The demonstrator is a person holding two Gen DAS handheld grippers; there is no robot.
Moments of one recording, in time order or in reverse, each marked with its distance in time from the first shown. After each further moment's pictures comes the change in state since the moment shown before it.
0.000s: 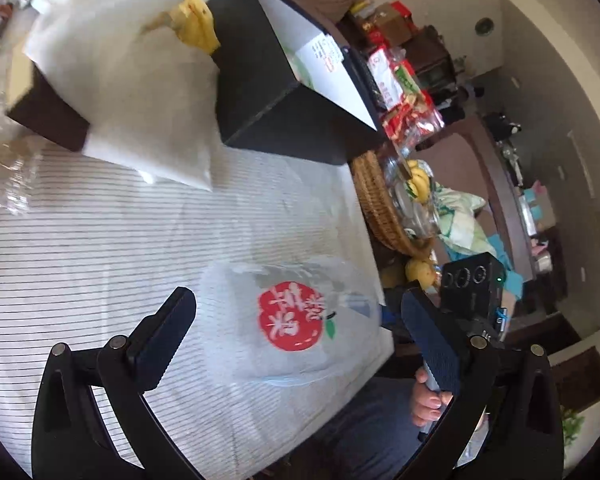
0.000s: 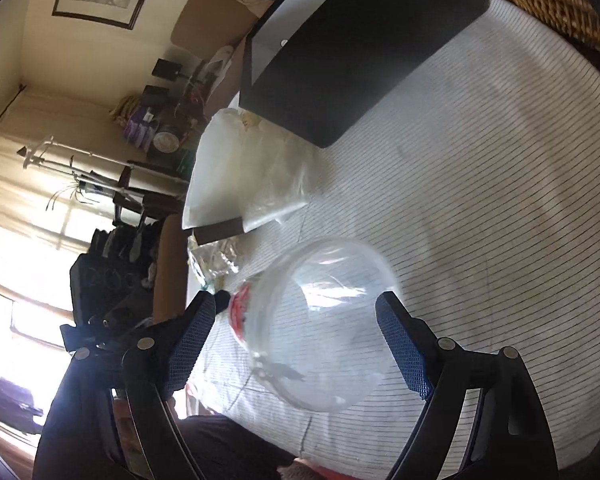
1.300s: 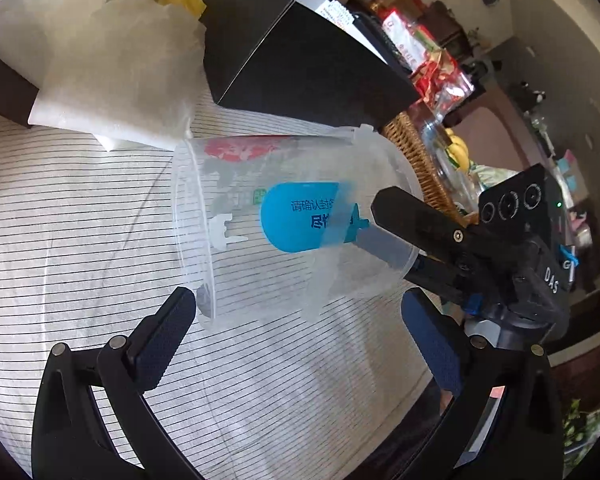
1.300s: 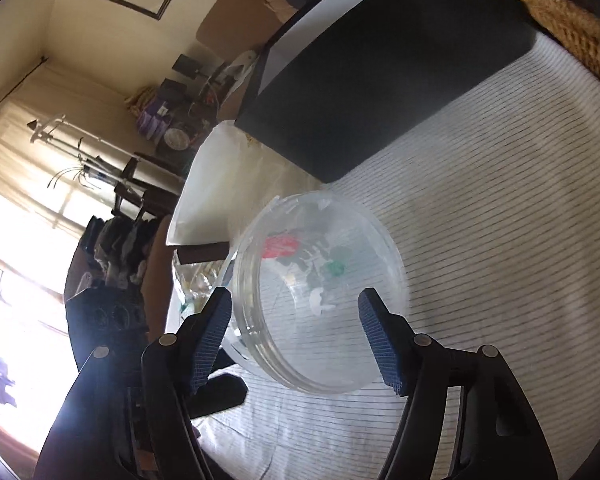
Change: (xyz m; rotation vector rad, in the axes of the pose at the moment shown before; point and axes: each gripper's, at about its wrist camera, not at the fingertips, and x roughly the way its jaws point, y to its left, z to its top) left arm 0.085 -0.017 -0.026 0.095 0.032 0.123; right arm 0.041 -0.007 0.026 -0.097 -0.023 0.041
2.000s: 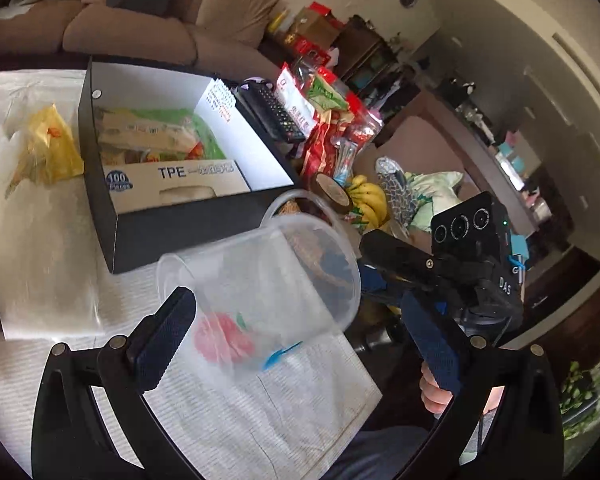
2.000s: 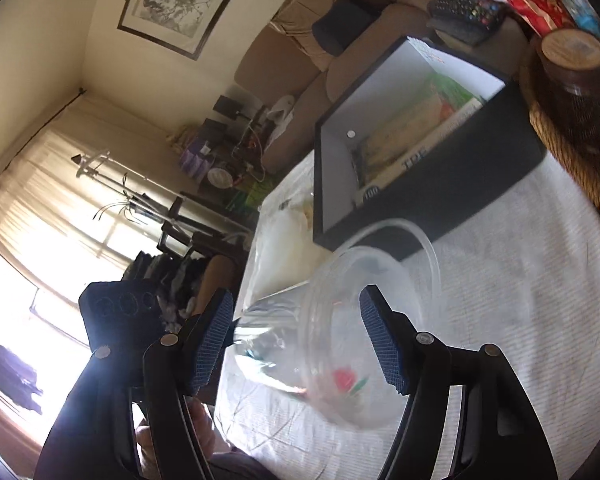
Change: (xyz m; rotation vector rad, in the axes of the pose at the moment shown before) left arm -0.071 -0.108 0.114 0.193 -0.117 -0.164; right arm -0.110 0.026 0.095 -0.014 -0.125 0.146
